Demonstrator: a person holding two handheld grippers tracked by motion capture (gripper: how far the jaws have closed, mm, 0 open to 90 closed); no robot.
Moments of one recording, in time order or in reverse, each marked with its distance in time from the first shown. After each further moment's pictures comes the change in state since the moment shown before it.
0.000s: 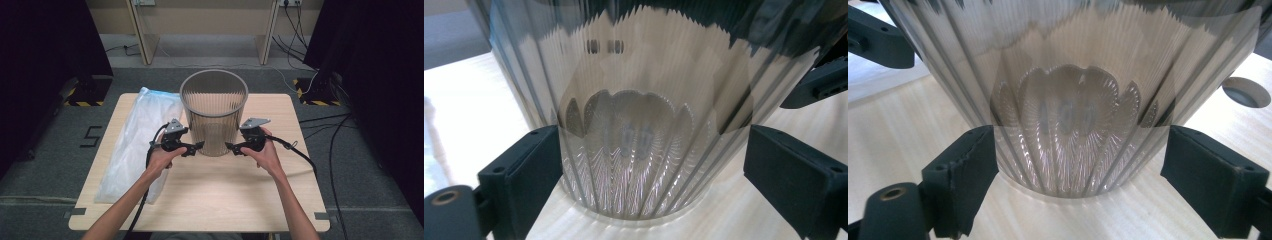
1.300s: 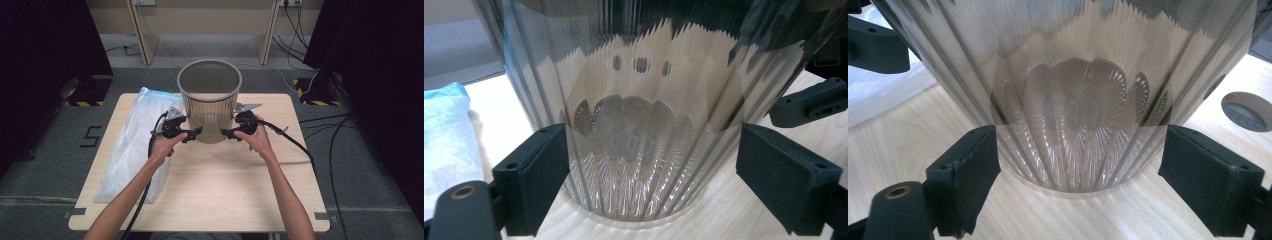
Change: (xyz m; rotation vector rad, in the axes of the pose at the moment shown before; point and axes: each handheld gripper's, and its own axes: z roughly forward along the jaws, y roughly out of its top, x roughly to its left) left arm 0.029 0.018 0.019 -0.030 0.084 -0.053; right arm -0.033 0.030 0.040 0.028 0.017 0.065
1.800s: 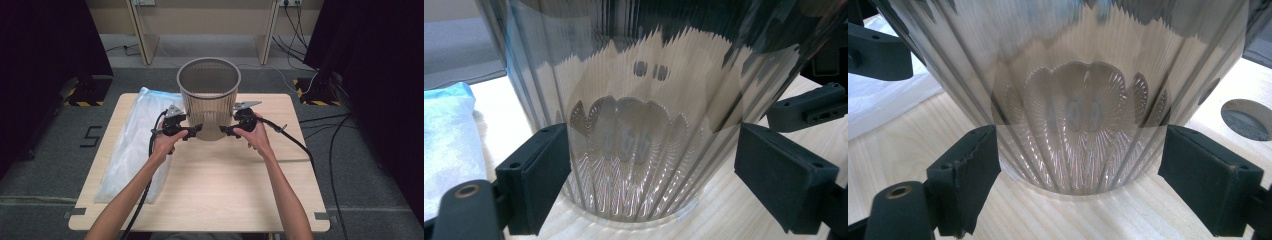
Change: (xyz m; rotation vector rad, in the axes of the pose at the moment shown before) left arm 0.004 0.002 0.005 -0.012 0.017 -0.030; right arm -0.006 0.005 0.006 -0.020 0.006 0.022
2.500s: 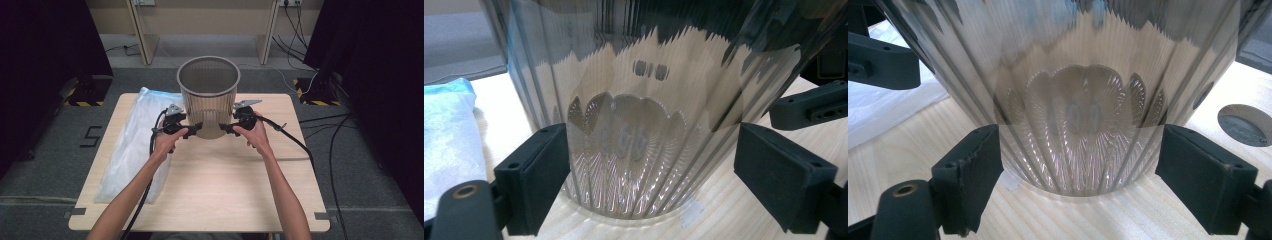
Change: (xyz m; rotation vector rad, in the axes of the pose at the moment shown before) left arm 0.005 0.001 0.005 0.005 0.003 -0.027; right arm -0.004 0.003 0.003 -0.016 -0.002 0.012
